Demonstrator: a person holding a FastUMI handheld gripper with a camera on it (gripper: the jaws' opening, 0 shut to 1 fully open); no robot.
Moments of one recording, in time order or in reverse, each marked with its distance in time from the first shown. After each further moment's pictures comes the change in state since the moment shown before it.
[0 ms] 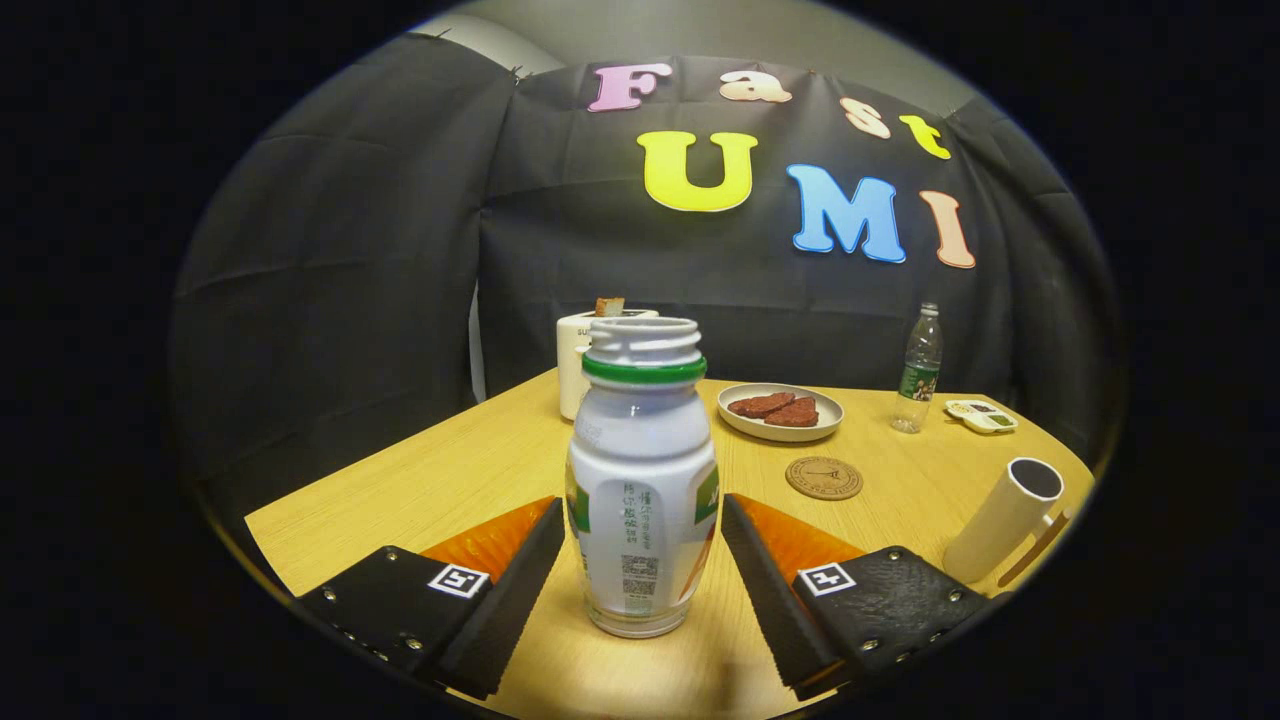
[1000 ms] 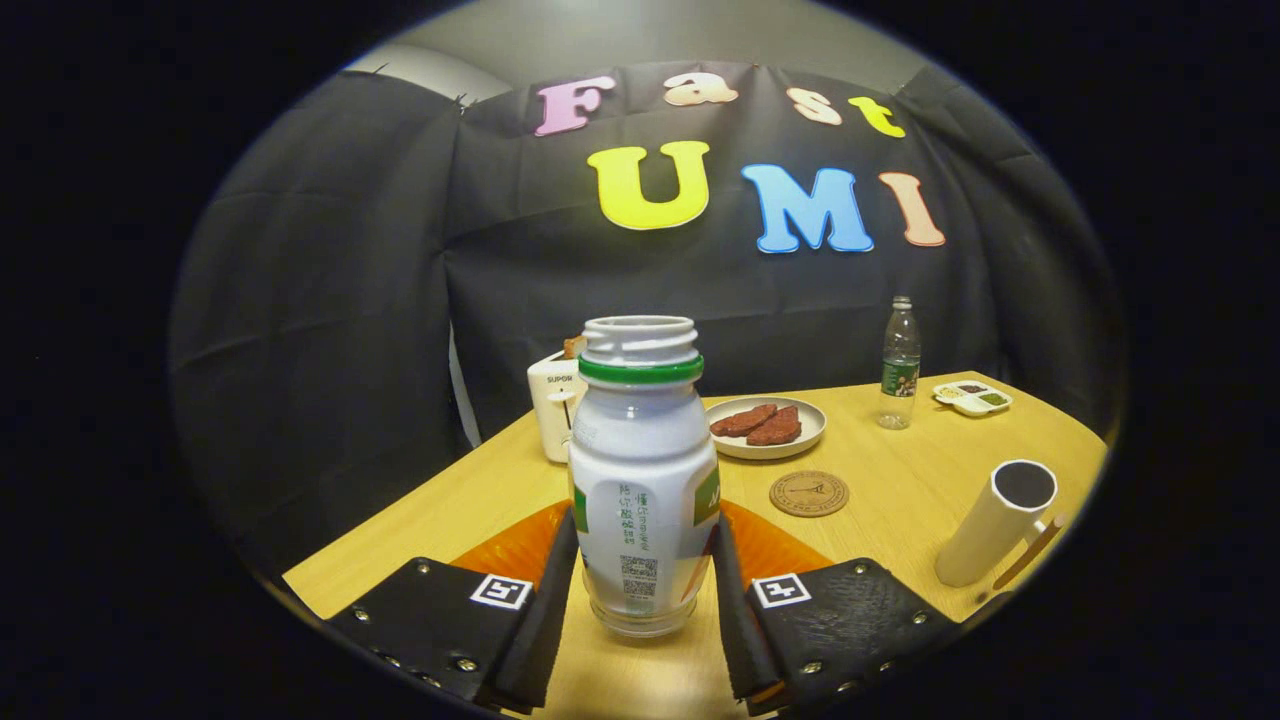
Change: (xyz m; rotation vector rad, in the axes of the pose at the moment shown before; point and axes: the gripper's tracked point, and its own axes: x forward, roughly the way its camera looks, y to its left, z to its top) arm -0.004 -0.040 0.049 0.181 -0.053 -0.054
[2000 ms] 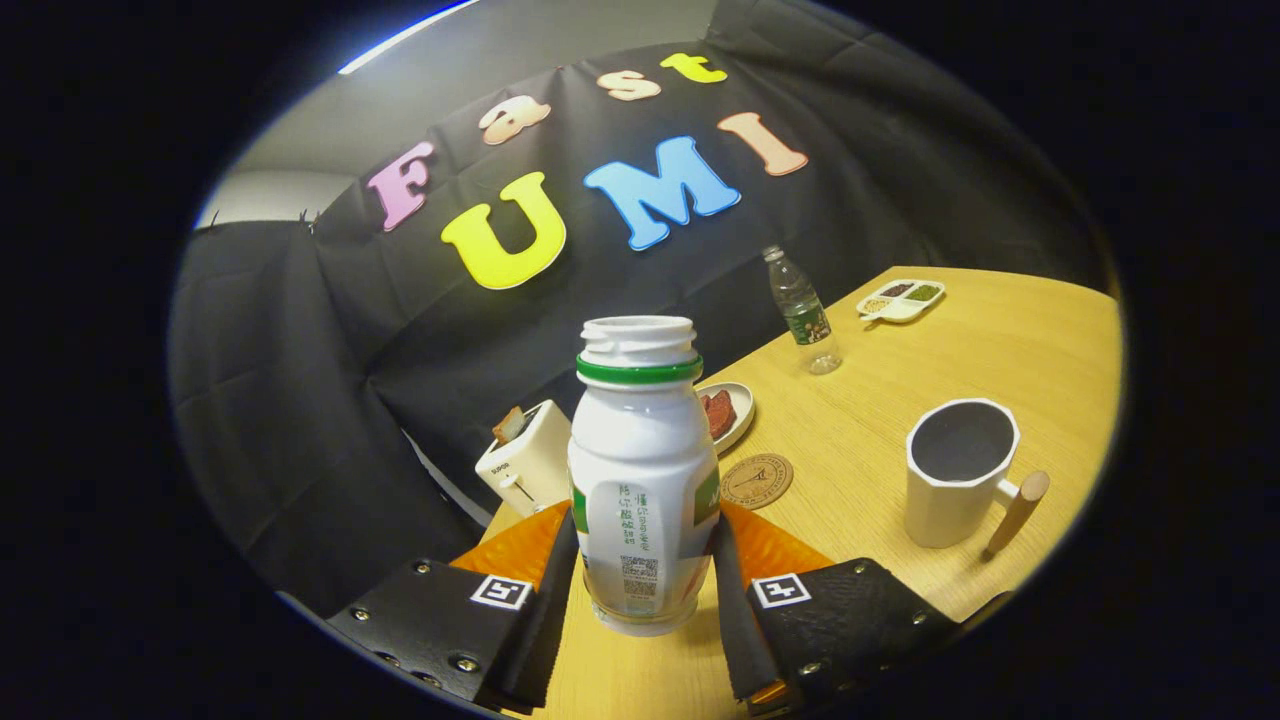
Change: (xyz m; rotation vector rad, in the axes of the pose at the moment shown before) arm -0.018 -0.078 0.036 0.476 -0.001 -0.092
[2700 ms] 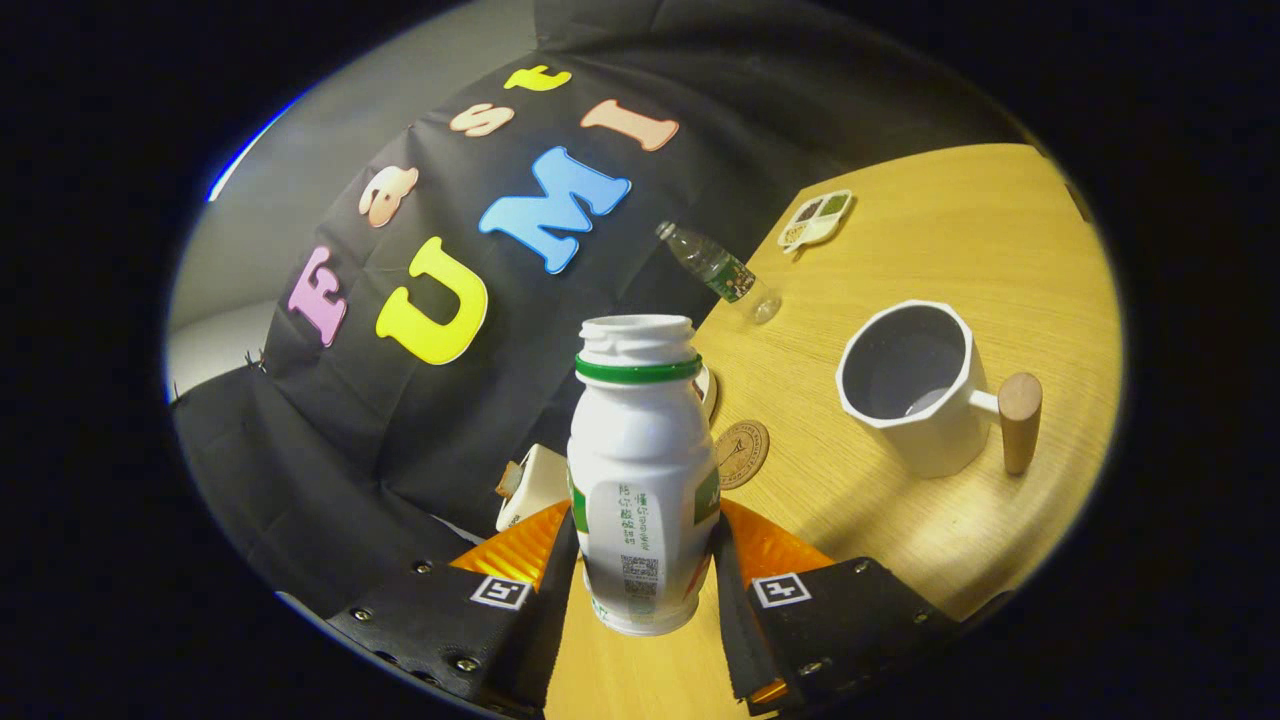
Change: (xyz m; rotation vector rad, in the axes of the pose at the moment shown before) arm -0.004 -0.031 0.001 0.413 0.000 -0.021
